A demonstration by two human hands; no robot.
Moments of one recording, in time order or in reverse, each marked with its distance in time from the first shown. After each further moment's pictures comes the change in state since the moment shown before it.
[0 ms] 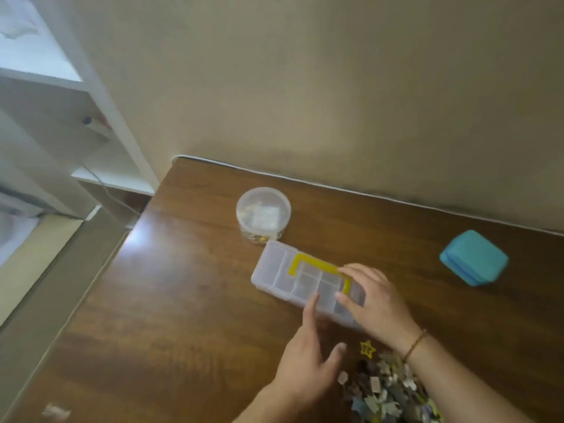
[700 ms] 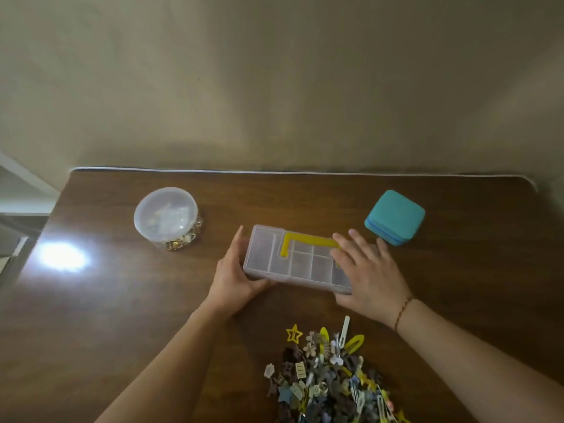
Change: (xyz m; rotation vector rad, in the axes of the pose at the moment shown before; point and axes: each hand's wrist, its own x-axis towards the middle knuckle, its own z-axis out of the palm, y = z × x) left_hand 0.130 0.002 0.002 0.175 0.085 0.080; right_hand -0.035 0.121 -0.064 -0.534 -0.163 -0.024
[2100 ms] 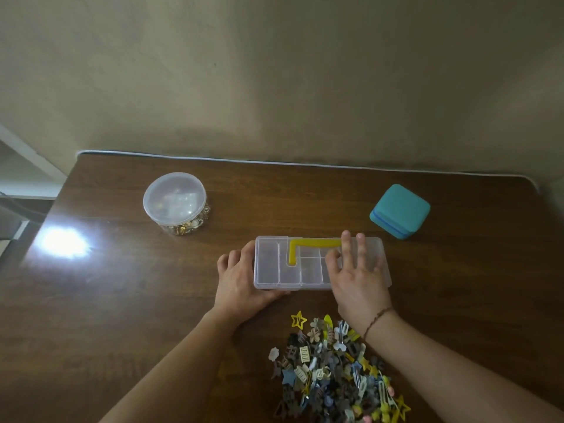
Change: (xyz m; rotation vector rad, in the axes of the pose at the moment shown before) left_hand -0.033 -0.002 0.012 0.410 0.043 0.130; right_hand -0.008 -0.059 0.001 -0.120 -0.169 0.181
